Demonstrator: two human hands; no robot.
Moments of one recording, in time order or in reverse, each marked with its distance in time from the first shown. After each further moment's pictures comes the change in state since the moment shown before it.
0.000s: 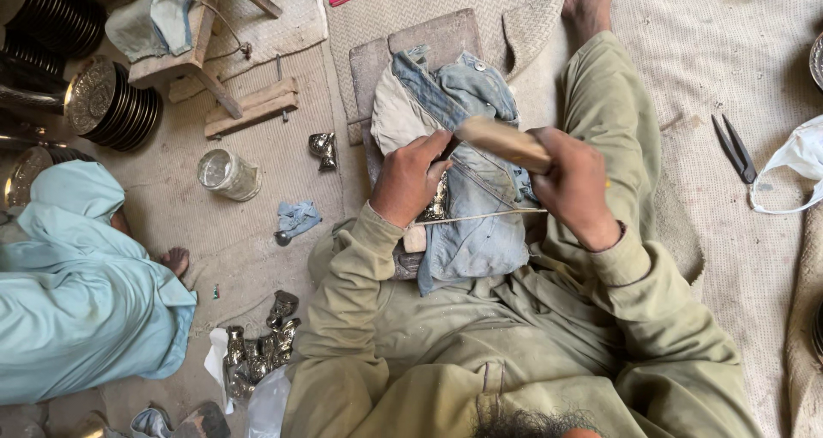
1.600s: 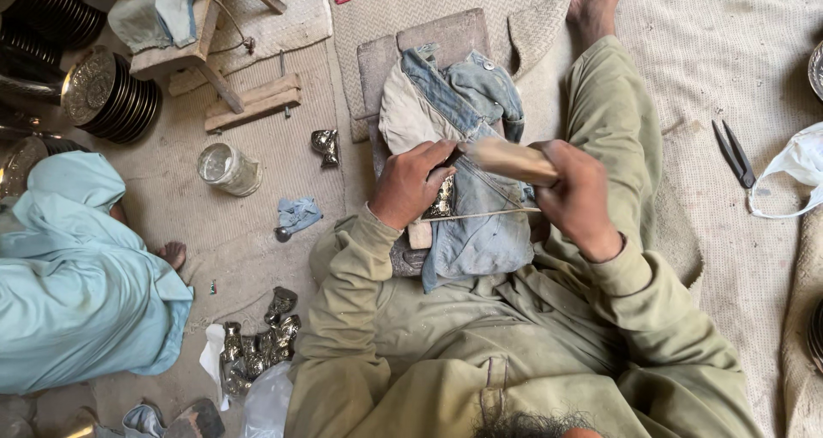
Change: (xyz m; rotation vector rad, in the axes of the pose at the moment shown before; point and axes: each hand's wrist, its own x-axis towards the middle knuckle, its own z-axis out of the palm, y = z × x) left_hand -0.014 -0.008 -0.009 -0.047 -0.008 0.113; right_hand -0.014 -0.009 0.005 -0.050 0.016 0.026
